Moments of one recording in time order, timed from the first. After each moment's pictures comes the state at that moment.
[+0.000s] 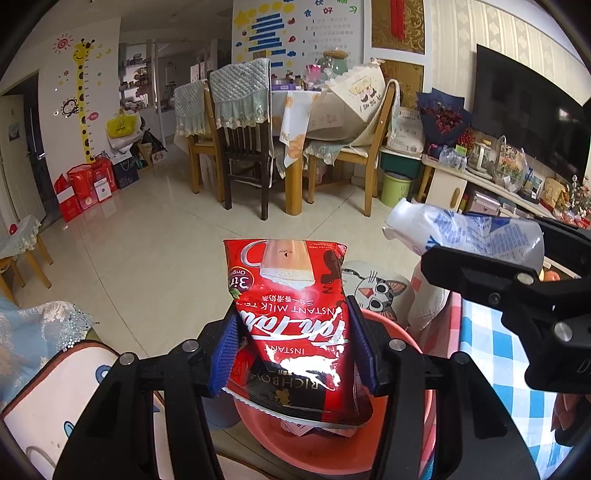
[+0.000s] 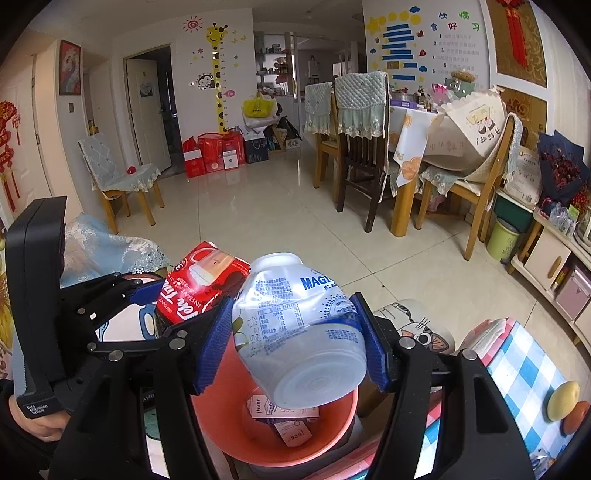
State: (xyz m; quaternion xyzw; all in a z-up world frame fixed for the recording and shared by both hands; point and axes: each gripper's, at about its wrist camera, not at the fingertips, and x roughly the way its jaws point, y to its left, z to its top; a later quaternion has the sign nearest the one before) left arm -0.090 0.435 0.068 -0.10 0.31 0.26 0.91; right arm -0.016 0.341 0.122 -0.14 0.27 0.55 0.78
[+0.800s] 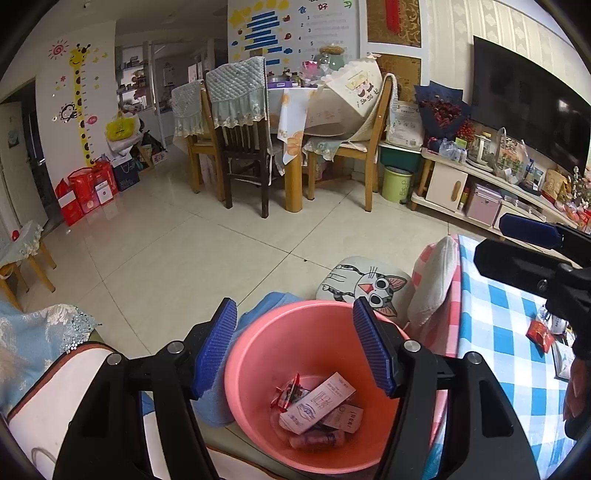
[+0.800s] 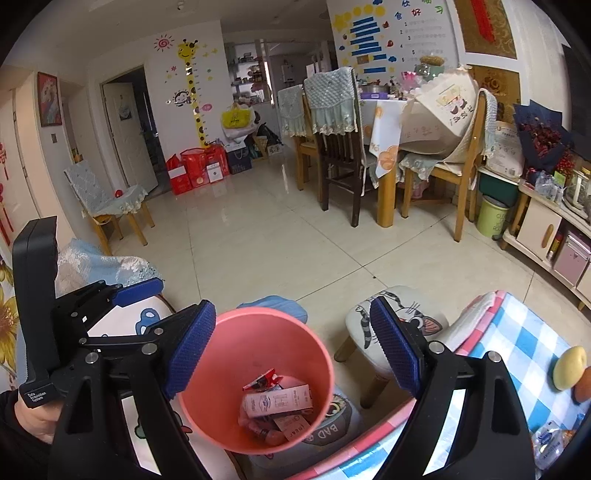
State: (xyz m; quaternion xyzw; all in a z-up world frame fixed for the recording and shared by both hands) left arm -0.087 0.416 0.069 -0.09 0.32 0.27 0.91; right arm 0.013 0.286 0.122 -0.10 0.28 0.52 0.80
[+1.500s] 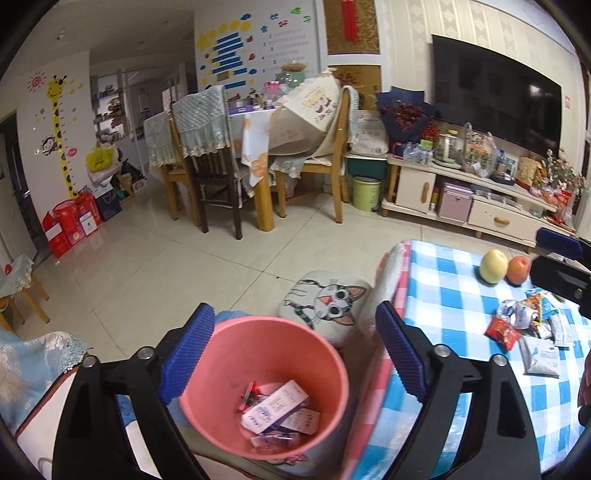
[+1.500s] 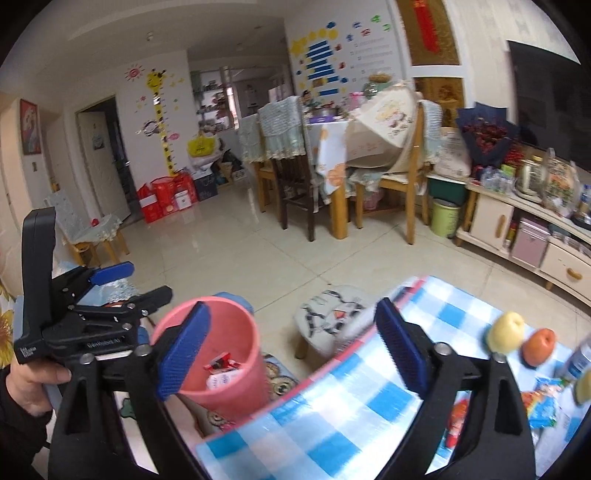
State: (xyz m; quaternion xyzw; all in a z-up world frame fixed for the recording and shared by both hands) left arm -0.067 0.316 0.108 -0.04 0.30 0.23 0.93; right arm 0.028 0.117 0.139 -0.05 0.25 0.45 0.86
